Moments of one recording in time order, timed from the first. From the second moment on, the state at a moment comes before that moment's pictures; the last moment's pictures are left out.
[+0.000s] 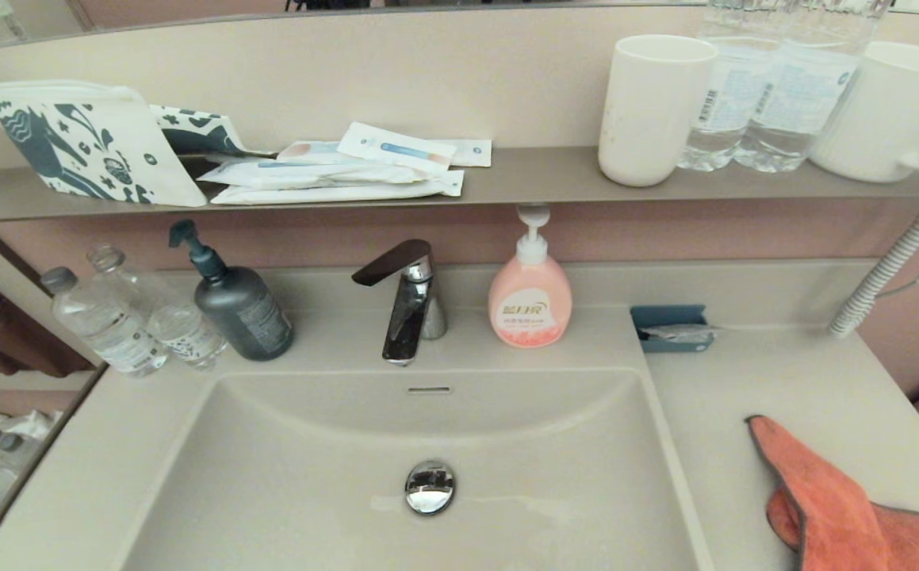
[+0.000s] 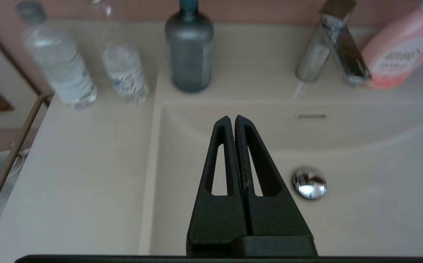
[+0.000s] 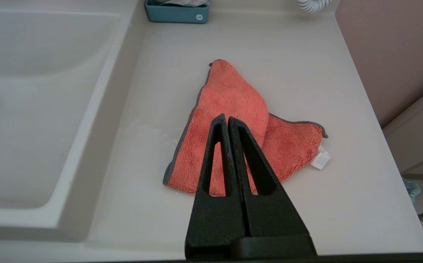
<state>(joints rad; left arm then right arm) -0.02 0.48 -0.33 -0.13 -0.03 -0.02 0.01 0.00 0.00 0.00 0.03 -0.03</state>
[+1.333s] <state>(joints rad) -0.61 1.57 -0.48 -1.00 0.35 -0.12 0.01 0.00 0.00 0.00 0.03 -0.03</state>
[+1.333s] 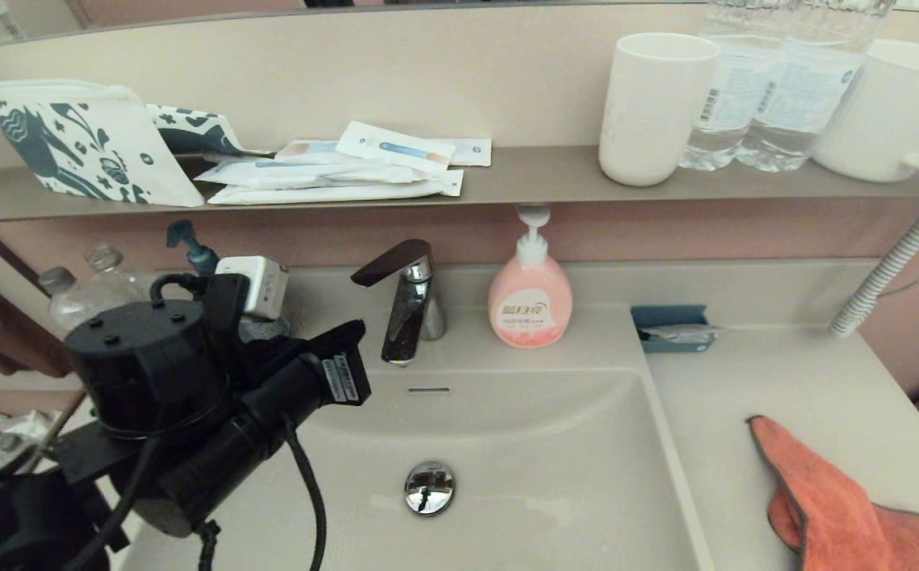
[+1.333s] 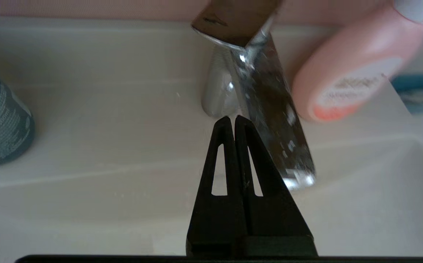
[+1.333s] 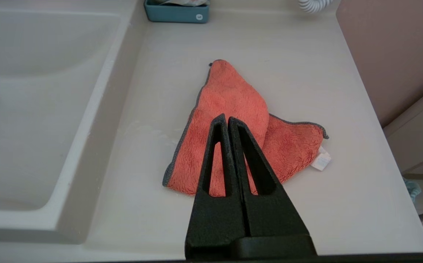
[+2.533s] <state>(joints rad) -0.60 1.68 -0.56 -1.29 0.50 -0.09 0.01 0.00 0.00 0.00 0.03 -0.03</state>
